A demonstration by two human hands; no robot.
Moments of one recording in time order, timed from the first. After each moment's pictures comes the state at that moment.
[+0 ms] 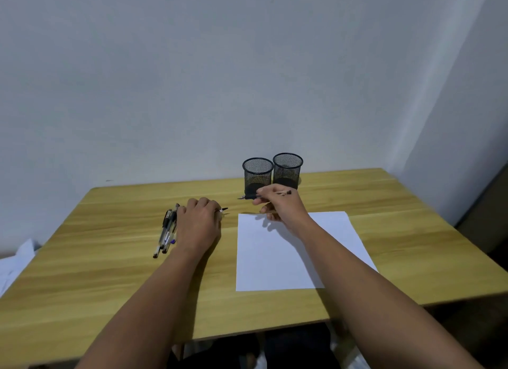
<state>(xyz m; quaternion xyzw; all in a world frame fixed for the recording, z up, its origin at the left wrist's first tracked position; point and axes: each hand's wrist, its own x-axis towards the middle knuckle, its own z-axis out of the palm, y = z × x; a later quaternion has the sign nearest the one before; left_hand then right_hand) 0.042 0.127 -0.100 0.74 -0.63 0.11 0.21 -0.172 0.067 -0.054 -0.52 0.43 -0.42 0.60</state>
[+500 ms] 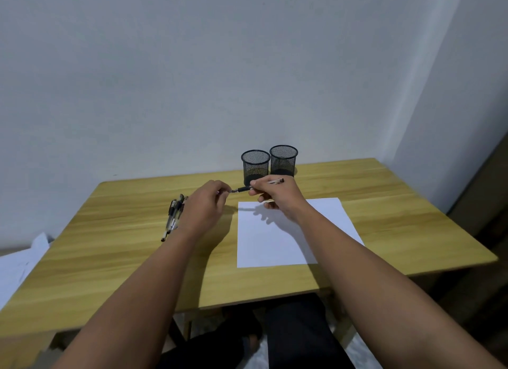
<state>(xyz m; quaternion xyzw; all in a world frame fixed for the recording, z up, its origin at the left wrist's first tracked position) 0.028 0.158 -0.063 0.64 -0.66 -0.03 0.38 -0.182 0.094 -0.041 -0.56 0.41 -0.40 0.59</state>
